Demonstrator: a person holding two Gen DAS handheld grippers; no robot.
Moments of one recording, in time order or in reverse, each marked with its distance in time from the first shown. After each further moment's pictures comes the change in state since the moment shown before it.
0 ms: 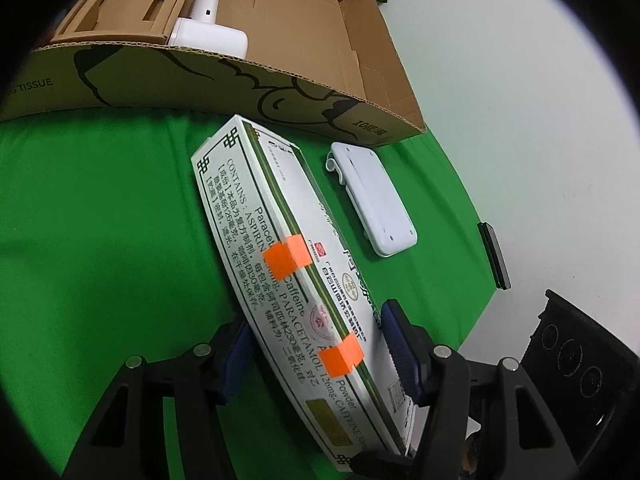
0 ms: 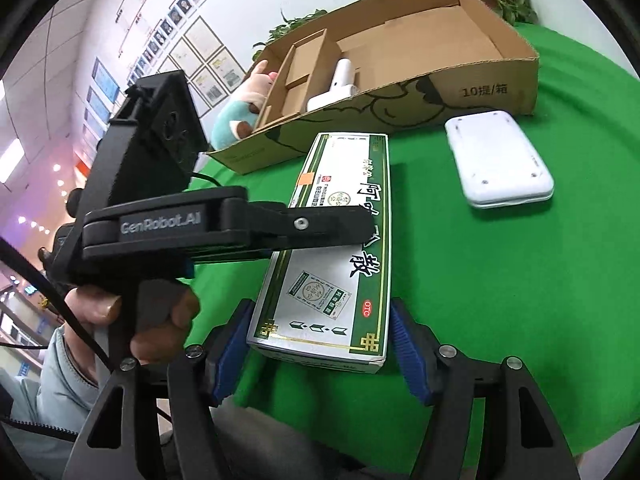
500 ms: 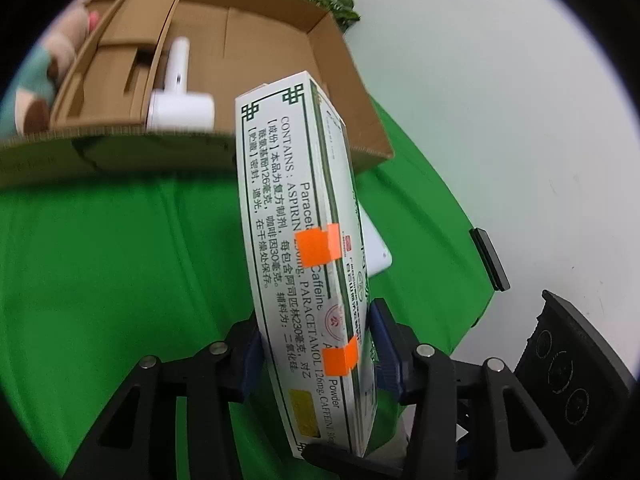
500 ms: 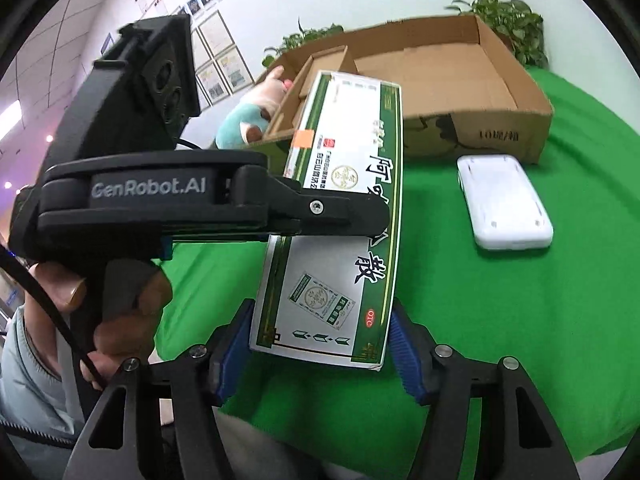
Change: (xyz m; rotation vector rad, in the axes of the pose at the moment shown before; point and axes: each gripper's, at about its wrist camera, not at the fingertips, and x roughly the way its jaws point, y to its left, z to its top) left arm -0.032 -0.031 0.010 0.123 -0.098 0.038; right arm -0.002 0.030 0.008 -0.119 -0.072 -0.096
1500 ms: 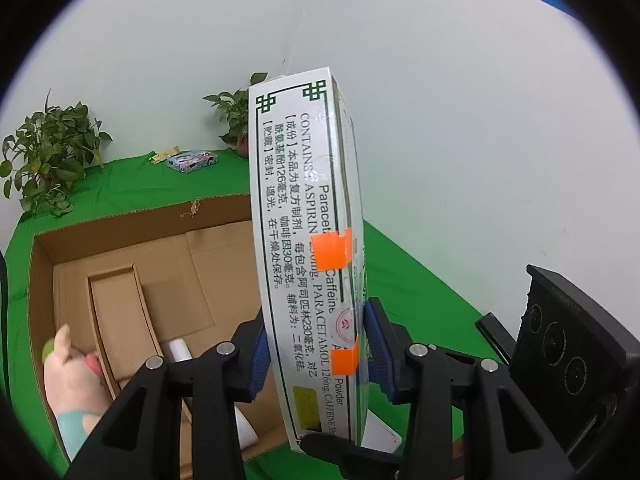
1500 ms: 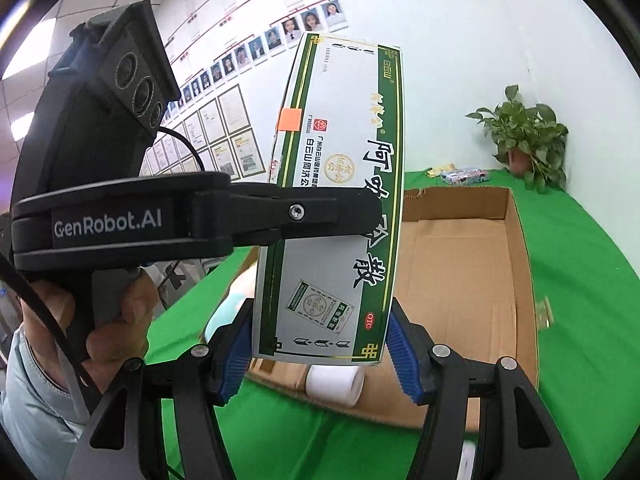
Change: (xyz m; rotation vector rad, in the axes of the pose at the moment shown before) left arm -0.070 -0.059 0.224 0.319 -0.223 0.058; right arm -0.010 -0.011 0.238 -0.106 -0.258 0.003
